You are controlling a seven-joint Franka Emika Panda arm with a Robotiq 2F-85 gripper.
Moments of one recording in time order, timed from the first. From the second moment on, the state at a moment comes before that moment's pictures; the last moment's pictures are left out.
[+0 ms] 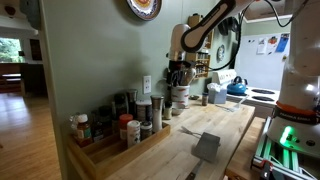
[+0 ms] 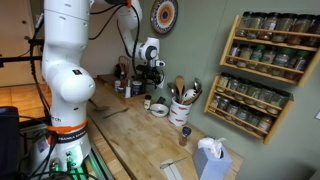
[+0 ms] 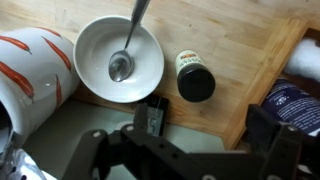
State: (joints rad) arm 0.10 0.07 0.20 -2.31 -0.11 2.51 0.03
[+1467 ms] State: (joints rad) arm 0.13 0.29 0.18 -2.26 -0.11 2.61 -0.09
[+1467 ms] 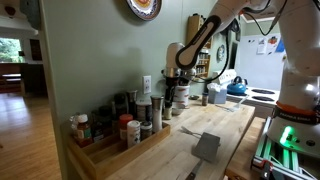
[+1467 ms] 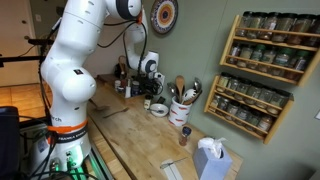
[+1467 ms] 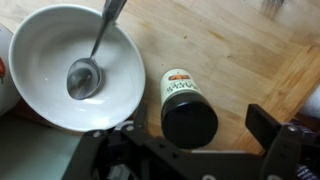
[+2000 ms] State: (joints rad) arm 0.13 0.33 0.17 -2.22 -0.11 2.62 -0.09
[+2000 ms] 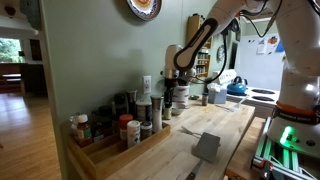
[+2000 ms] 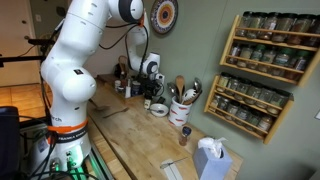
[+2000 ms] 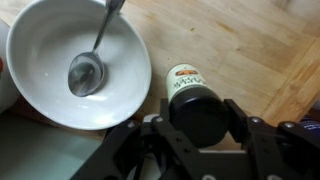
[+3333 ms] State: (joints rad) arm 0.23 -0.12 0.23 -2.23 -0.38 2.37 0.05
